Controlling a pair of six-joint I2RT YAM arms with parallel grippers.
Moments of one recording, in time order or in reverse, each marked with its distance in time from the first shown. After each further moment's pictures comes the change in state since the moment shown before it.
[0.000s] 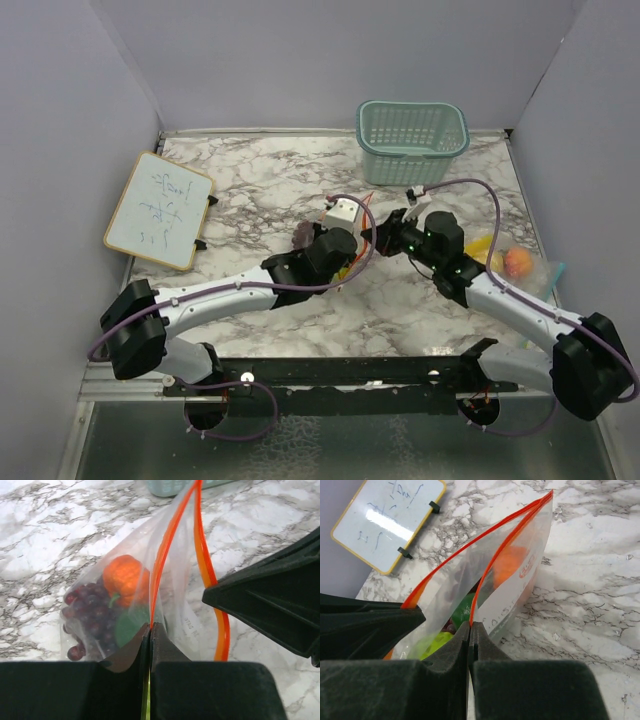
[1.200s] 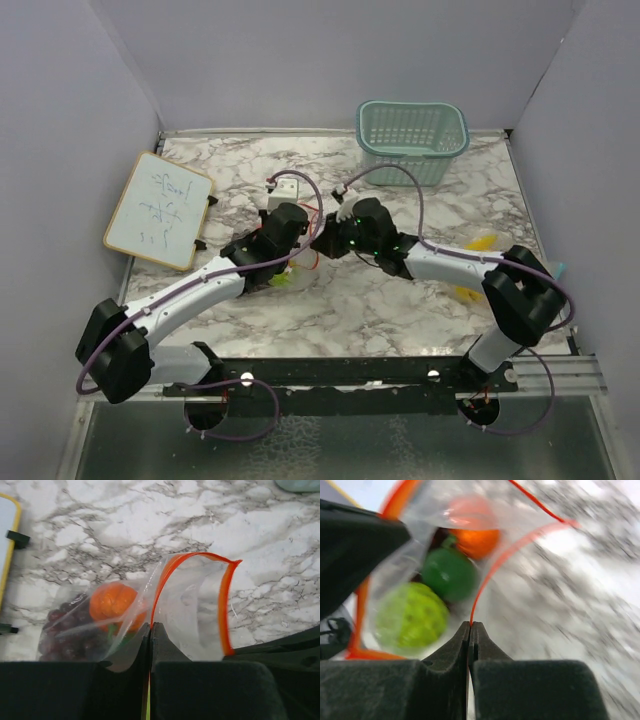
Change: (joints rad) left arm 0.333 -0.168 -0.072 -0.183 0.027 -0.019; right arm 0.249 0.552 0.427 -0.033 -0.030 -0.055
